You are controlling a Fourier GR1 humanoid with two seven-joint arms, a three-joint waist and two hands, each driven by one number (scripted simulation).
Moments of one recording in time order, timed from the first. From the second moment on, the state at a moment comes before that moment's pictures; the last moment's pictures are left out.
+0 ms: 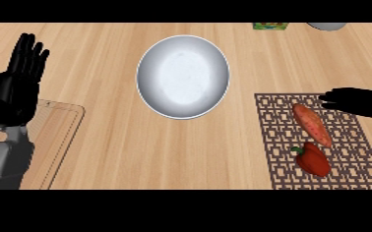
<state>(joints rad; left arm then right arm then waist) -0.26 0.40 0.10 -1.46 0.25 0.12 -0.04 -0.37 -1.04 0.38 -1.19 0.60 0.33 -0.87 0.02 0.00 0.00</state>
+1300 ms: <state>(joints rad) -0.24 0.36 0.16 -1.49 0.21 0.08 -0.03 -0.44 -0.77 0.42 -0.94 0.83 0.23 -0.93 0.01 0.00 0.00</state>
